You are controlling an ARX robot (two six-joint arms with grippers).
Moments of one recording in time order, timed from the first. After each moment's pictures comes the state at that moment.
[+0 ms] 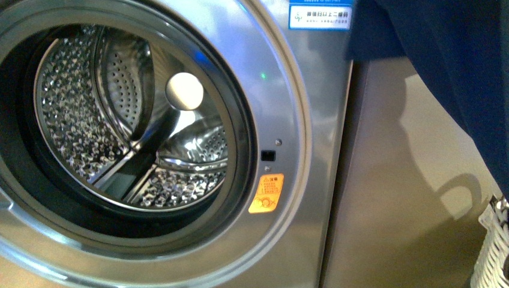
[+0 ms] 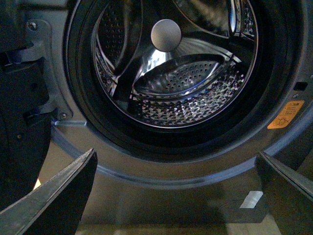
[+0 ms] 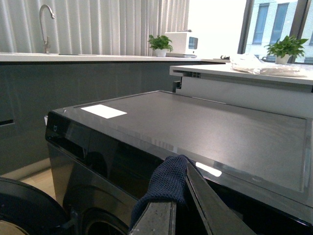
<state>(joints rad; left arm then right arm) 0.00 0.00 0.01 0.00 0.00 0.00 0.63 1.41 1.94 -0.29 -0.06 -0.07</state>
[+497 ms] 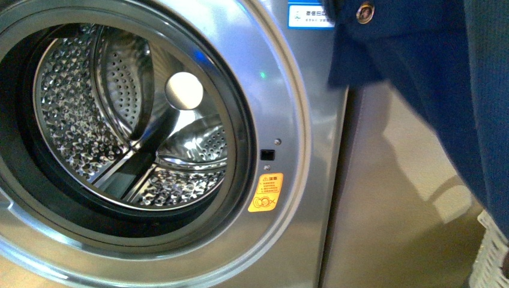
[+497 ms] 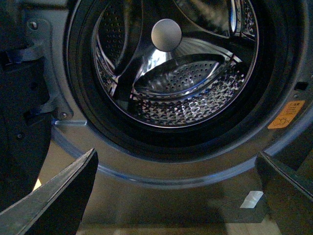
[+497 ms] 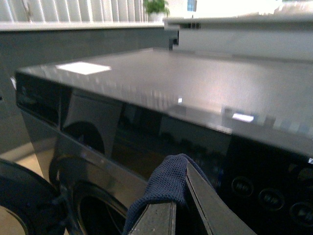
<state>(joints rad) 0.00 0.00 0.01 0.00 0.00 0.00 0.57 1.48 1.75 -0.15 -0.10 -0.01</state>
